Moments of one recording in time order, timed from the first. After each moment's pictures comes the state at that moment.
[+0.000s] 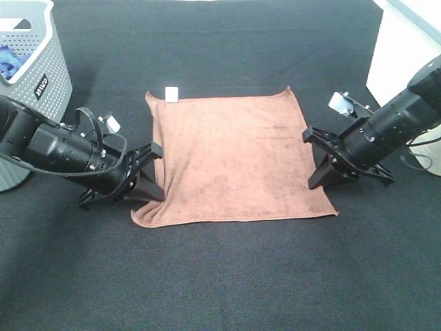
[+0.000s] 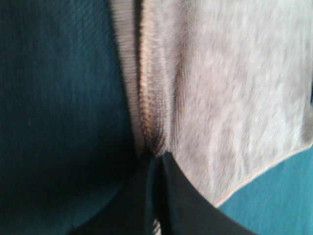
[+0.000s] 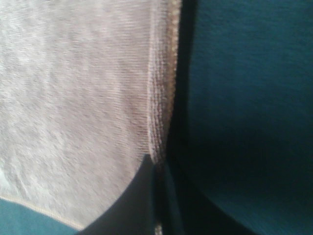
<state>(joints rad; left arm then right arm) -0.24 2.12 -1.02 -1.38 0.57 0.81 0.05 2.10 -1.14 0.76 0.68 -0.48</state>
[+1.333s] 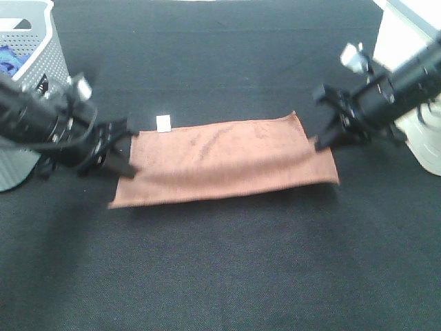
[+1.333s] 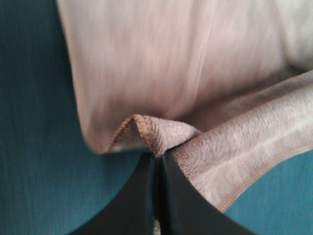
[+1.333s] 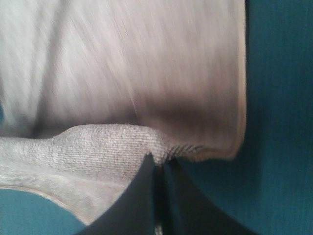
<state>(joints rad) -0.24 1.86 -0.99 -1.01 0.49 0.49 0.05 1.95 -1.21 0.72 0.75 -0.45</state>
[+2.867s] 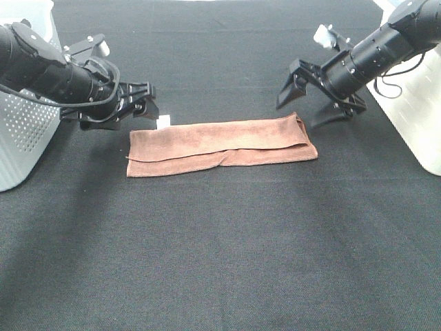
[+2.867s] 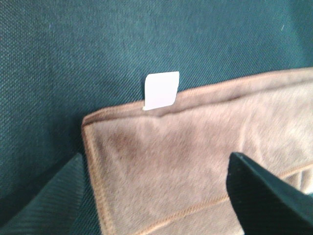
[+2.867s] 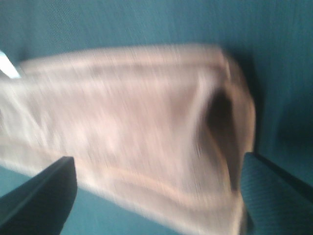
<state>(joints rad) -0.24 2.09 -1.32 -0.86 0.28 0.46 0.05 2.32 -1.75 0.67 0.92 -0.37</state>
